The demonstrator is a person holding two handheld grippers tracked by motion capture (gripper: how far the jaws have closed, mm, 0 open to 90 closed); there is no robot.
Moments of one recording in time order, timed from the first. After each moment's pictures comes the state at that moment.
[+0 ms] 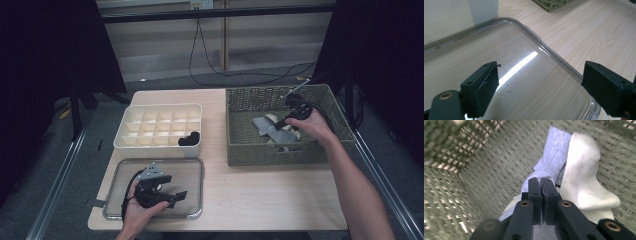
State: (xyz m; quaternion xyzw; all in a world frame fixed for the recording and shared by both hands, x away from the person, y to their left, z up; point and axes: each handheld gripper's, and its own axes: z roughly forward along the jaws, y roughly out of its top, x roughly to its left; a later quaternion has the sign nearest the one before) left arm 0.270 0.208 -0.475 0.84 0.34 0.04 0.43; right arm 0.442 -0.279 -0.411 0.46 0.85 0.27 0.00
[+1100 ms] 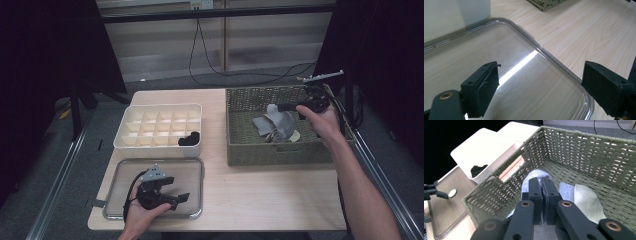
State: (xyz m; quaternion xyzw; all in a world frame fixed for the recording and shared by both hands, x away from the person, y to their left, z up) left arm 0.266 0.202 -0.475 0.84 0.33 0.04 0.43; right arm 0.411 -0.298 -0.358 0.45 0.76 0.46 0.06
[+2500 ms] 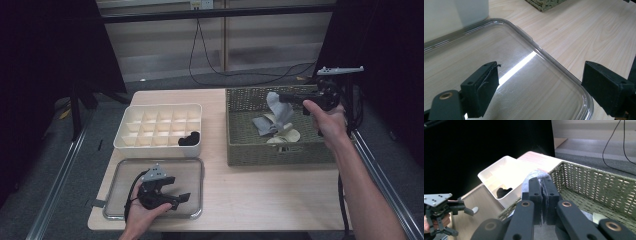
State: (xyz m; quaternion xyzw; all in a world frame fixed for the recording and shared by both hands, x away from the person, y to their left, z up) left arm 0.266 0.199 -0.475 0.84 0.33 0.03 0.43; right arm 0.376 -0.293 -0.315 0.41 0.72 0.56 0.09
